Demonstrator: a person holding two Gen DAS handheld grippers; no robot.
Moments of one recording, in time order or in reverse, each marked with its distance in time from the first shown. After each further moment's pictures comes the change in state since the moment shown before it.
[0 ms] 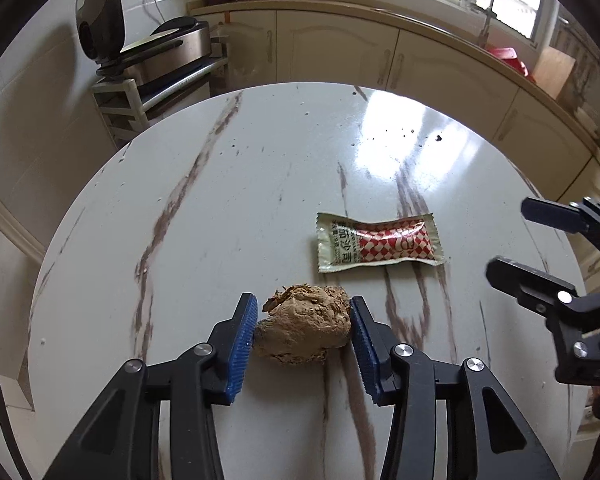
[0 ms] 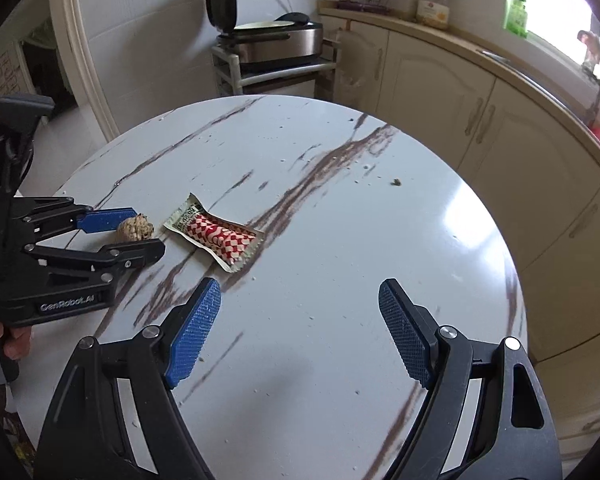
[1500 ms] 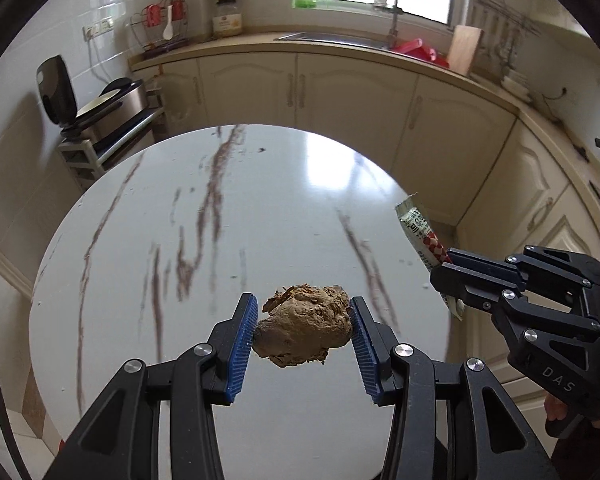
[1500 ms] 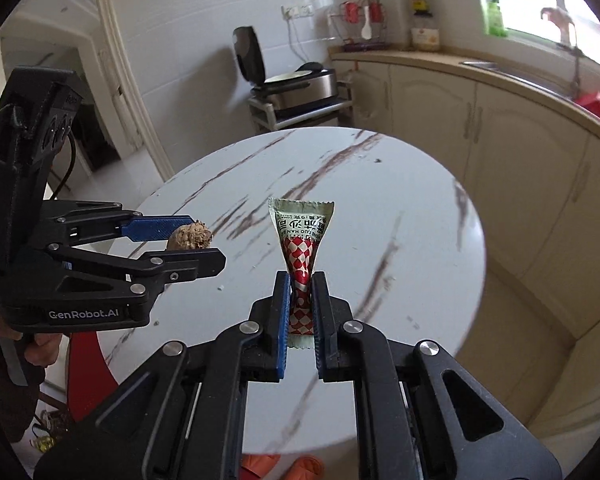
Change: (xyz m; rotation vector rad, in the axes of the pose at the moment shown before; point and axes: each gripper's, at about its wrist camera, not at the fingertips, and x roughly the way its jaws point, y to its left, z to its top) left arm -0.177 -0.189 -0.083 0.176 -0.089 -0.094; right arm -0.176 -0.052 -0.153 0.185 -0.223 0.108
